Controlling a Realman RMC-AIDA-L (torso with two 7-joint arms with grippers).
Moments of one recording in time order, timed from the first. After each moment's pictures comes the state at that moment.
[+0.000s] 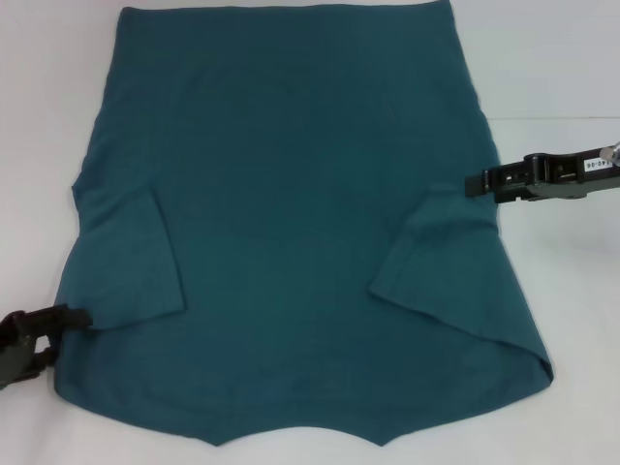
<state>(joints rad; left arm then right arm) -0.39 -2.07 0.30 0.75 2.38 1.43 -2.46 0.77 1.92 -0.73 -0.67 -2.27 -1.38 2.40</state>
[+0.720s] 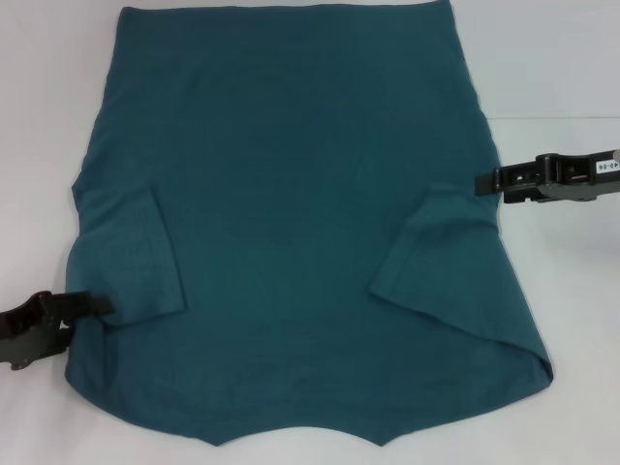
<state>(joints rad) -0.45 -2.06 0.32 0.72 2.38 1.42 -2.45 0.75 1.91 -0.70 -0.67 -2.27 -1.39 2.39</state>
